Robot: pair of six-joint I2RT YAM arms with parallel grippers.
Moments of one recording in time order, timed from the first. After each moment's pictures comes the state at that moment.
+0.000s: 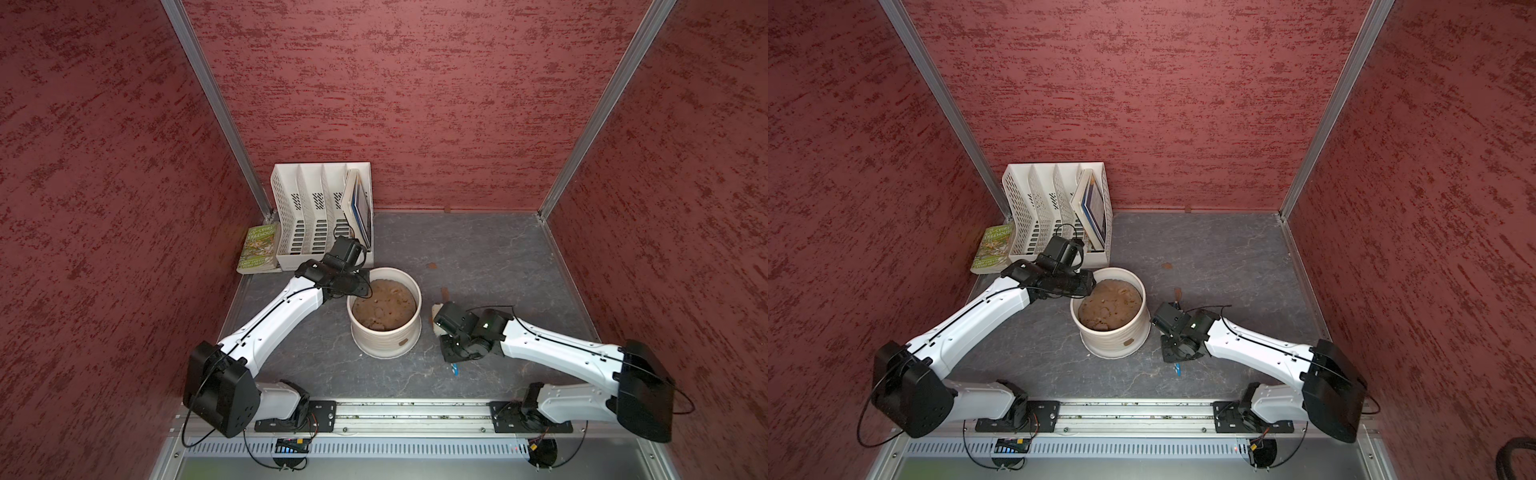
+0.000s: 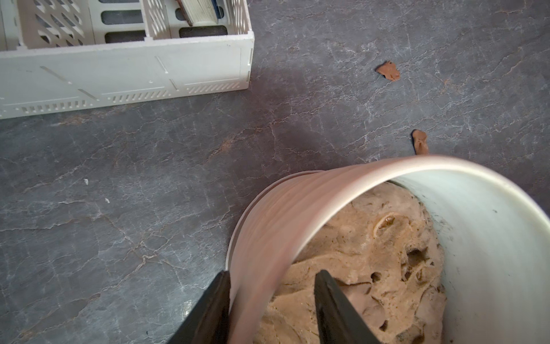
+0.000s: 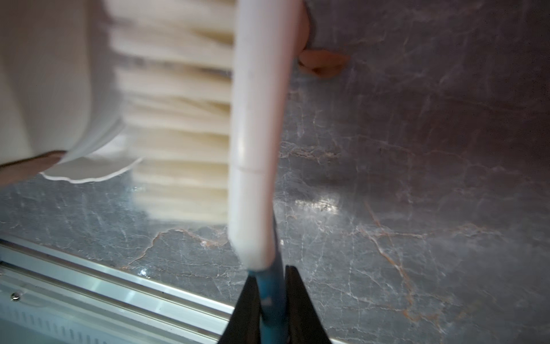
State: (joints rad) left arm -0.47 1.35 1.13 -0.79 0.01 -0.36; right arm 0.96 1.31 0.81 -0.84 -0.02 0.78
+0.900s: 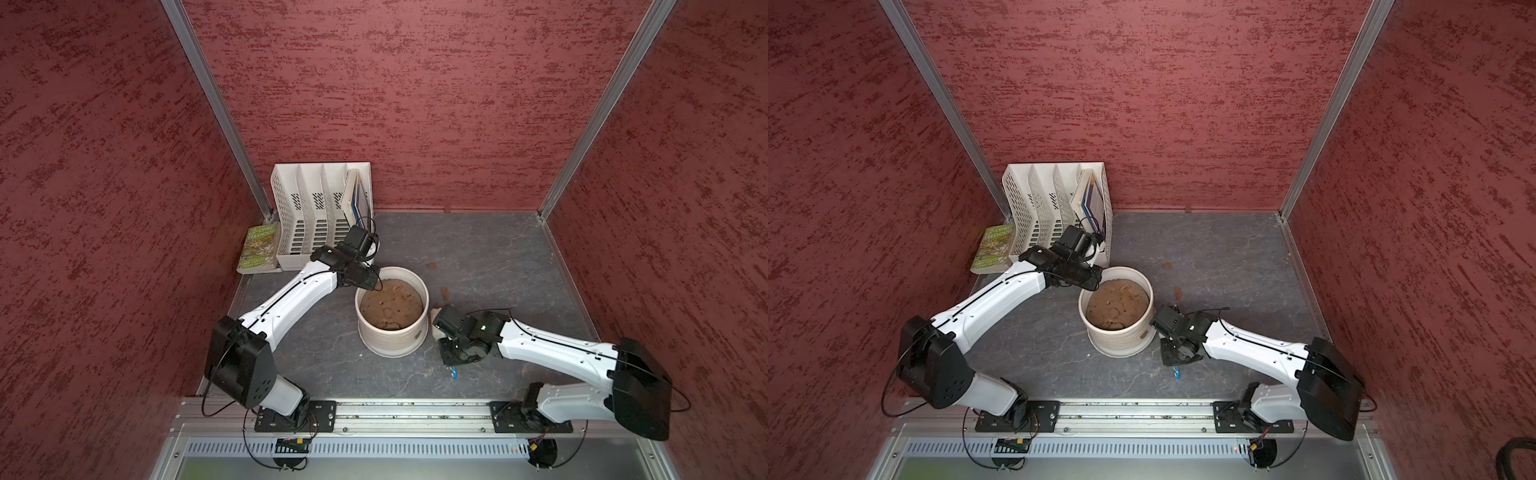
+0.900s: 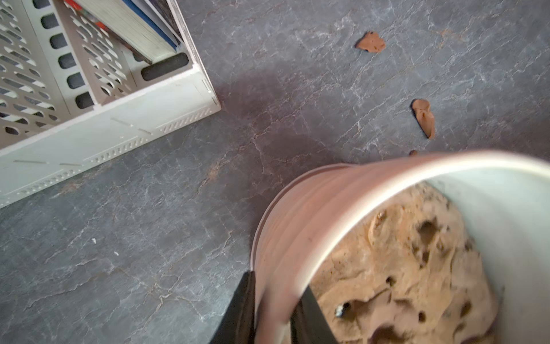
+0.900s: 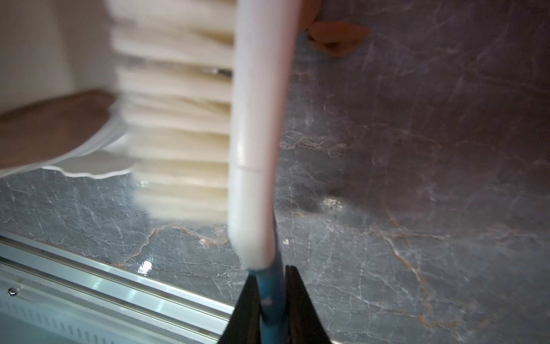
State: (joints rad) left arm -0.50 1.50 1.28 -0.86 0.00 -0.14; right arm 0.97 1.30 0.79 -0.82 -0.04 0.79
